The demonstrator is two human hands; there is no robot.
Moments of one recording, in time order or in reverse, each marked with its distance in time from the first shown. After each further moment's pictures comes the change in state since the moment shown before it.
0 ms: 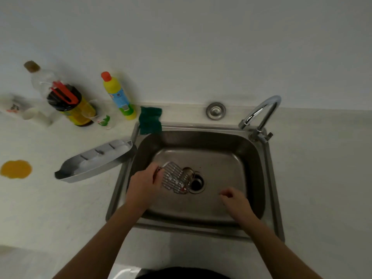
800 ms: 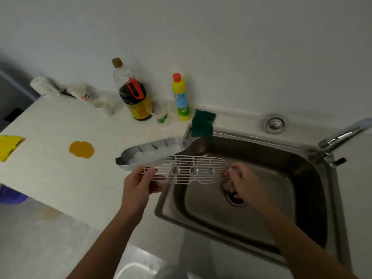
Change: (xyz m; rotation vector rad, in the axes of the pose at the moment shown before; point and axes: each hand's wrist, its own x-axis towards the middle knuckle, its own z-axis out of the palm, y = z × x) left_hand -0.047 -0.111 -0.098 -0.885 0.314 -0.294; right_hand 0.008 -0.144 0.077 0.052 -0.056 -0.353
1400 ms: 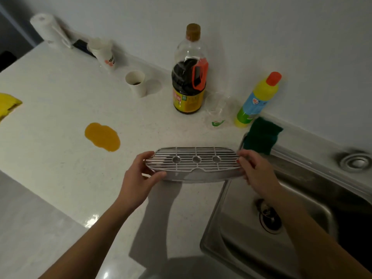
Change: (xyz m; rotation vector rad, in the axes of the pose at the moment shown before) left_hand 0.181 -0.078 -0.170 0.342 -0.032 0.055; right_hand 0.126 -0.125 0.162 -0.274 -0.073 -0.154
